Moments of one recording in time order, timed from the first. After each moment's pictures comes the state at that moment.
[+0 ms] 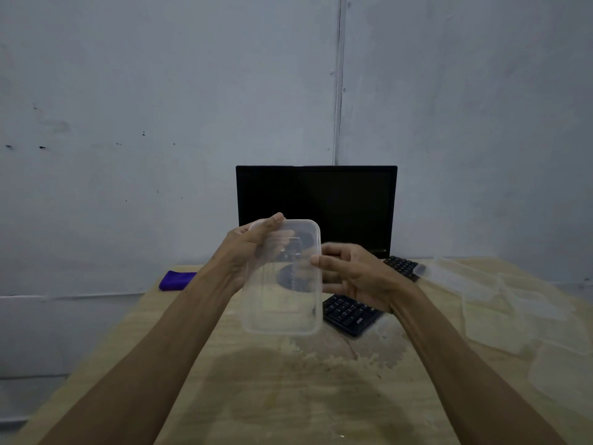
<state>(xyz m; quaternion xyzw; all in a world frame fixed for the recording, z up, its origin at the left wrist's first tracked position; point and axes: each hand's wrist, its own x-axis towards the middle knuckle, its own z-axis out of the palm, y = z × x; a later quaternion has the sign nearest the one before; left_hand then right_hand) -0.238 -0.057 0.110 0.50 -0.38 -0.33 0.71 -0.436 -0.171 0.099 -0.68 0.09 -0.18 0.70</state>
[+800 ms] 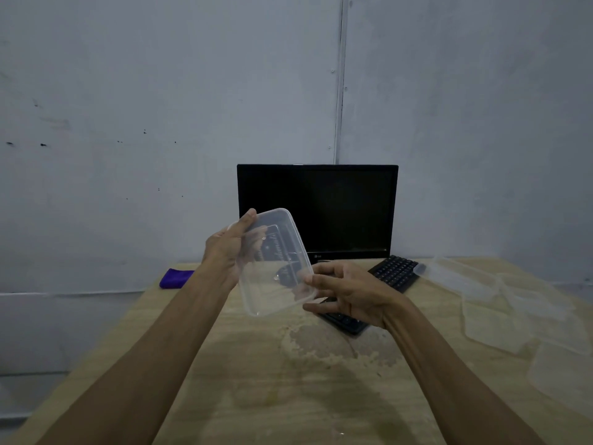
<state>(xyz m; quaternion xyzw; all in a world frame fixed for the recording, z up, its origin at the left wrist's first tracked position) -0.214 -0.059 0.103 0.47 -0.18 -0.29 0.81 -0.435 -0.165 0.075 -0.69 0.11 -0.13 0.71</state>
